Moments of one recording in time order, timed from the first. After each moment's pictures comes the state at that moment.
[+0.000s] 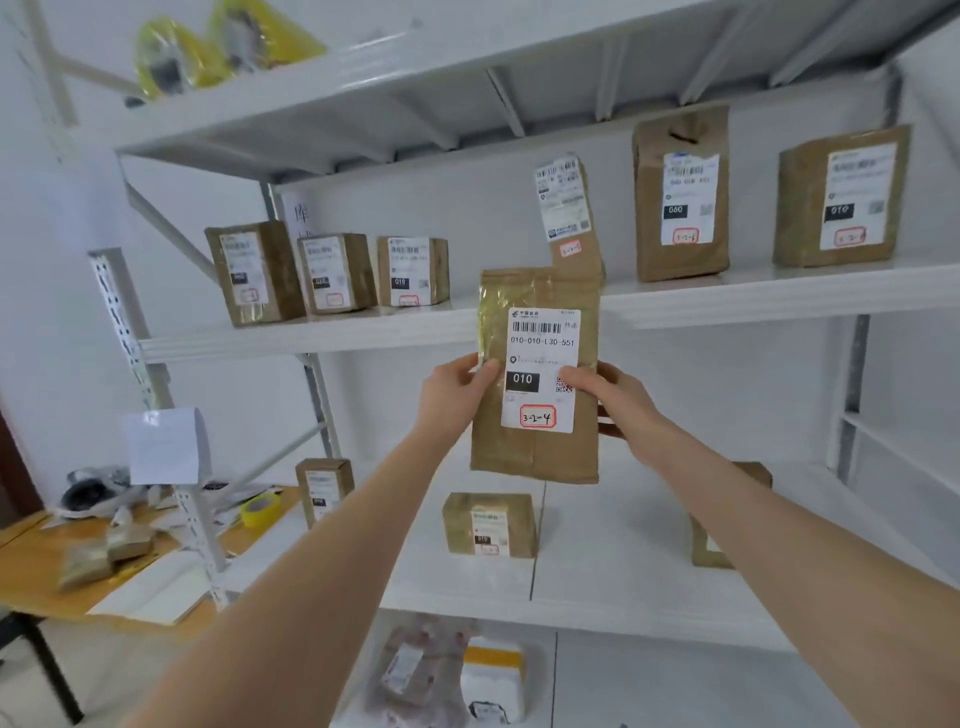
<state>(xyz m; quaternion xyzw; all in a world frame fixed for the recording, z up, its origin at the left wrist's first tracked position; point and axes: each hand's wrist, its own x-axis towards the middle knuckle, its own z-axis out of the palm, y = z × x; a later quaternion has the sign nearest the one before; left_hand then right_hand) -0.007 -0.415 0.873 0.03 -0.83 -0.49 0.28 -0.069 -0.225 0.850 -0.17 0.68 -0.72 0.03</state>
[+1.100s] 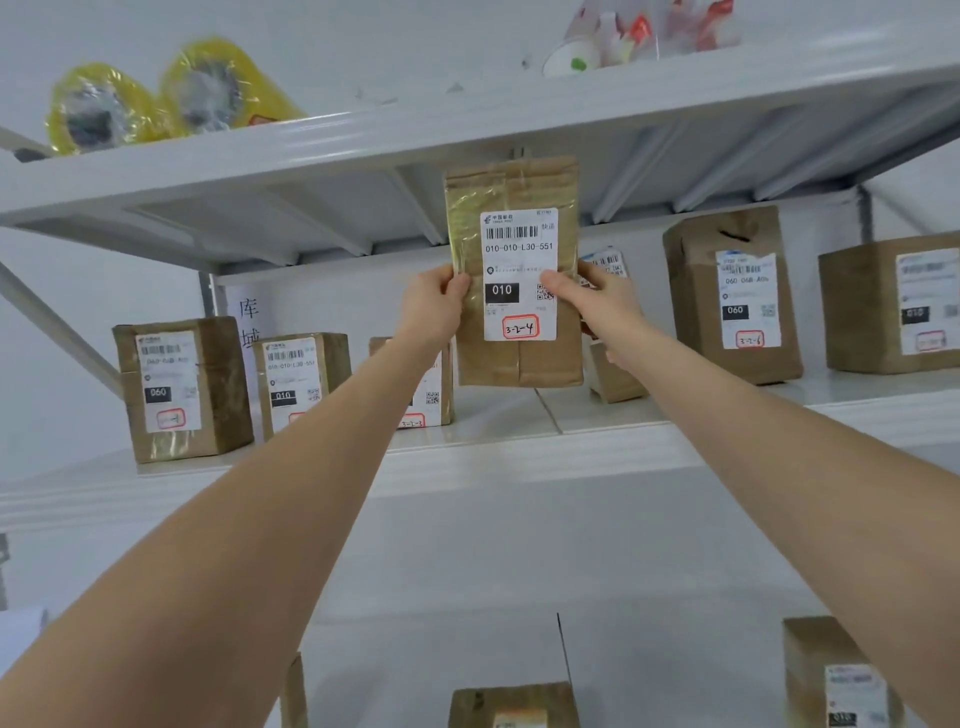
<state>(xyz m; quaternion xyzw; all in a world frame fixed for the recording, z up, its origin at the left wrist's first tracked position) -0.184 -0.539 1.067 -0.12 -0.79 -0.45 0.39 -0.225 -0.354 1.047 -0.21 0.67 -0.66 -0.25</state>
